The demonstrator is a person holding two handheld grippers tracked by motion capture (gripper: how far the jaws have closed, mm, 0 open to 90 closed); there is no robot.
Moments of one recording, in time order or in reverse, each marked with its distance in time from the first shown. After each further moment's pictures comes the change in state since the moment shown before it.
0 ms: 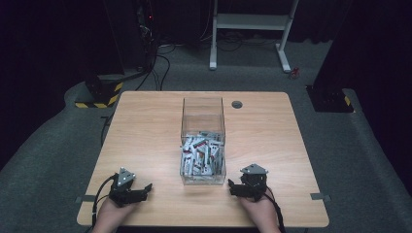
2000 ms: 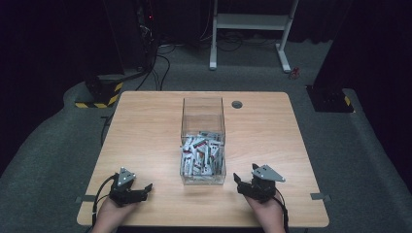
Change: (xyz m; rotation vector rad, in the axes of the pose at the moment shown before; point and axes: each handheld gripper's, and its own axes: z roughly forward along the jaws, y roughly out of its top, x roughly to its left) left arm 0.000 0.000 0.000 0.001 -0.008 0.004; right arm -0.009 0.000 -0.039 -0.265 0.025 -0.002
